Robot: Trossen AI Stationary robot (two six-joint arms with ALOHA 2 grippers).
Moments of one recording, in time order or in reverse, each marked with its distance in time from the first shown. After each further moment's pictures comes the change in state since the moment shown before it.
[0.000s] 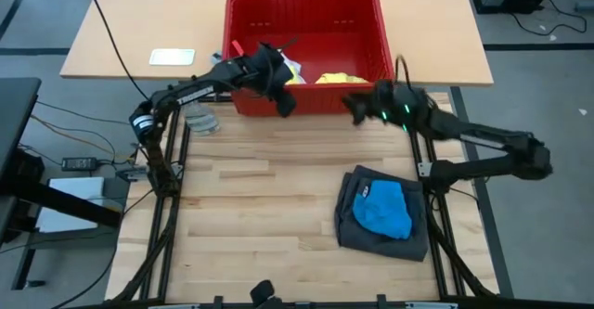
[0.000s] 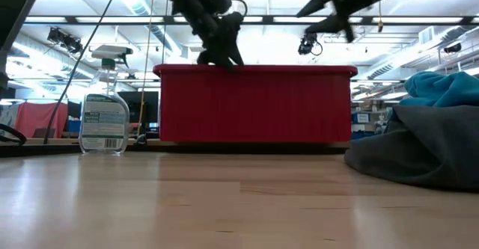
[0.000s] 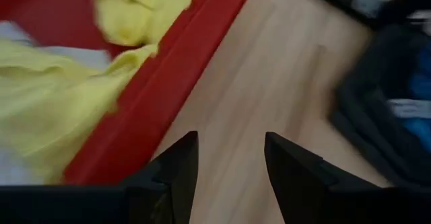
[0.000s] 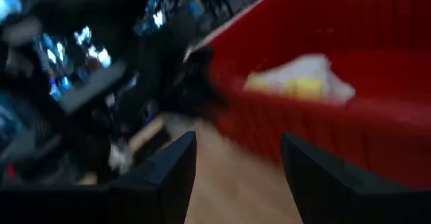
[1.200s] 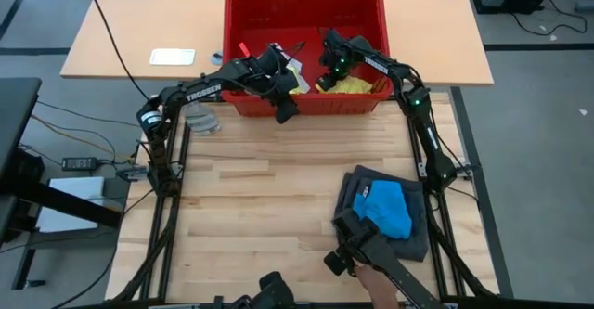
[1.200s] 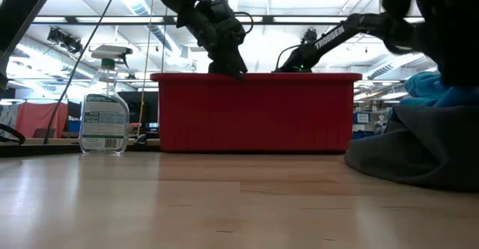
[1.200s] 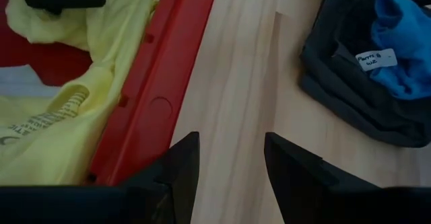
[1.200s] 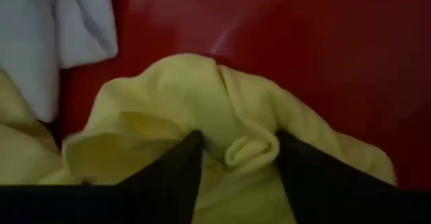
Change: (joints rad) left arm 0.045 0.105 -0.001 -0.005 0.148 0.226; right arm -0.512 1.380 1.317 -1.049 -0.274 -0.591
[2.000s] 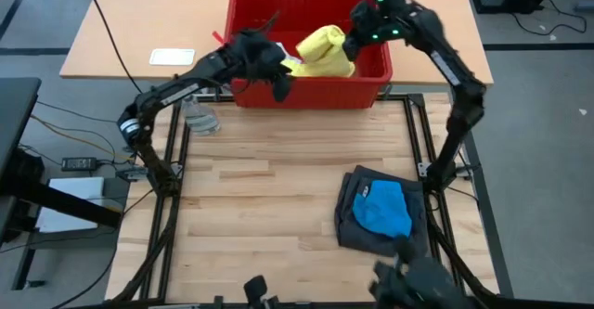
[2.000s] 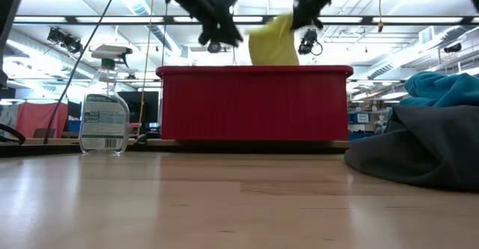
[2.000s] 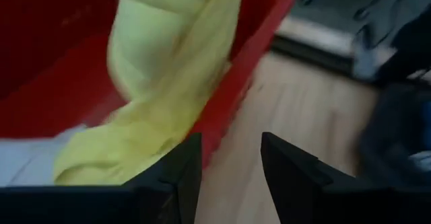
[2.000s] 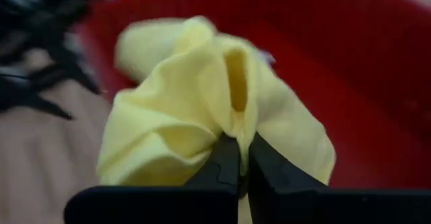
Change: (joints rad) left arm -0.010 -0.217 -0.007 0.208 -0.198 -0.099; right arm 0.051 -0.615 -0.004 0.037 -0.195 -0.031
